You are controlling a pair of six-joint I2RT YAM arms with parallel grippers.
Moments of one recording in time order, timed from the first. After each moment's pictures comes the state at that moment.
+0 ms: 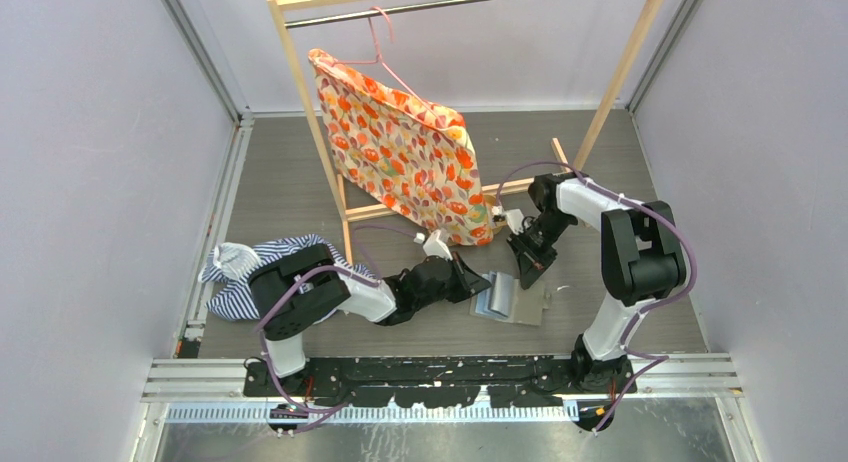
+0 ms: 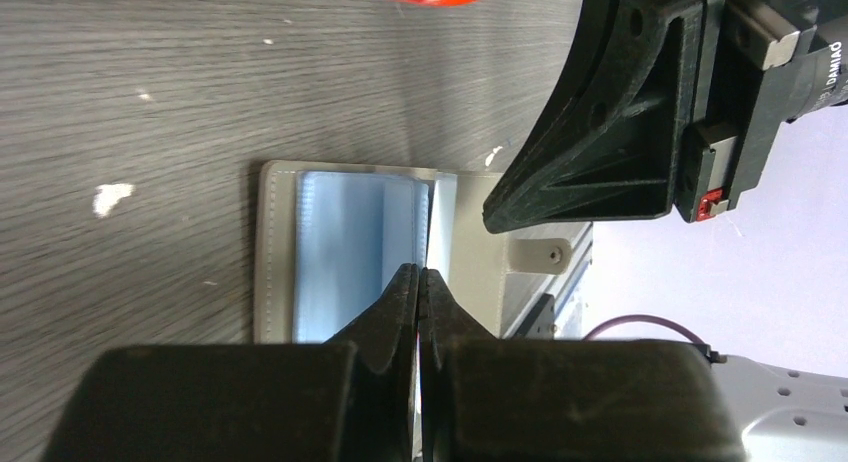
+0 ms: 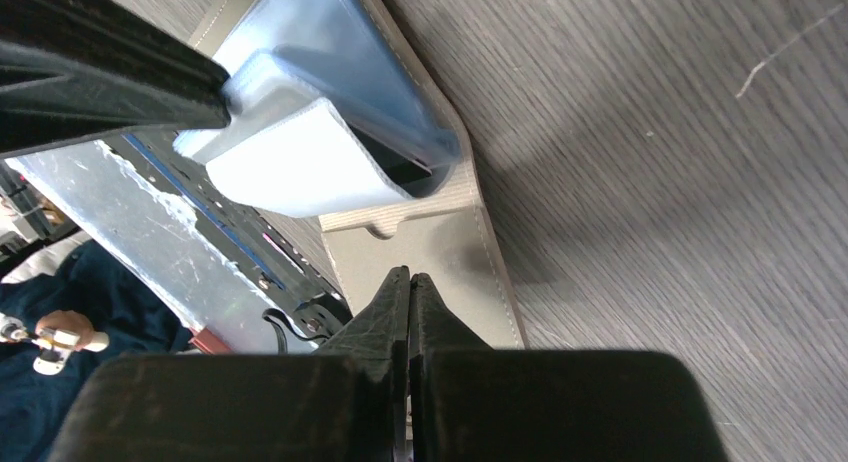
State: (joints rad) left arm -1.10 1.81 0.69 0.73 -0.12 -1.23; right arm 0.20 1.76 1.10 -1.12 -0.48 -0.54
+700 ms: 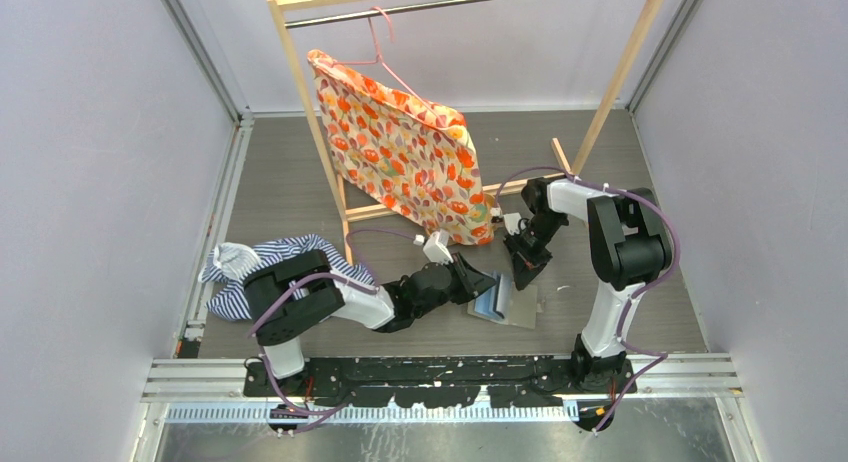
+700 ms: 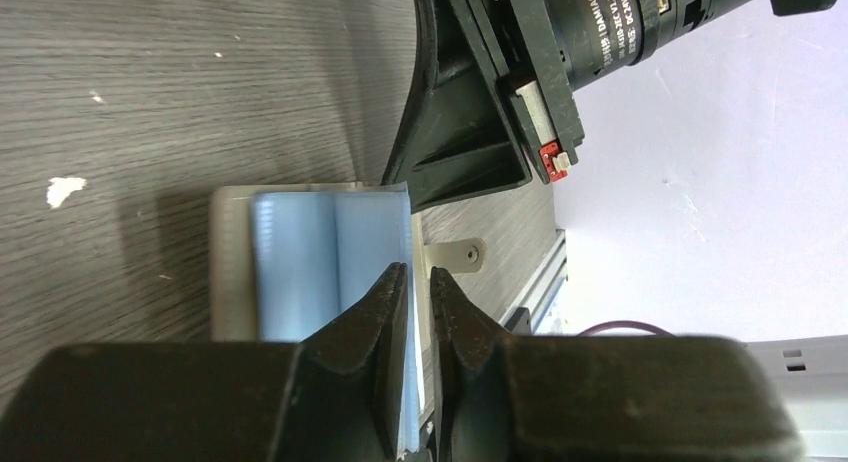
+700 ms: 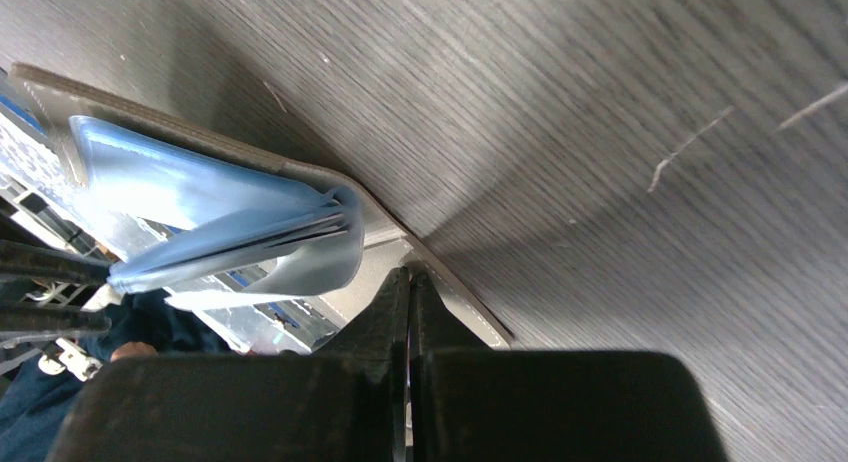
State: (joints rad) left arm -1.15 1.80 0.65 0.85 -0.22 -1.22; right arm 0.22 1.89 1.12 -1.03 -0.45 -0.38
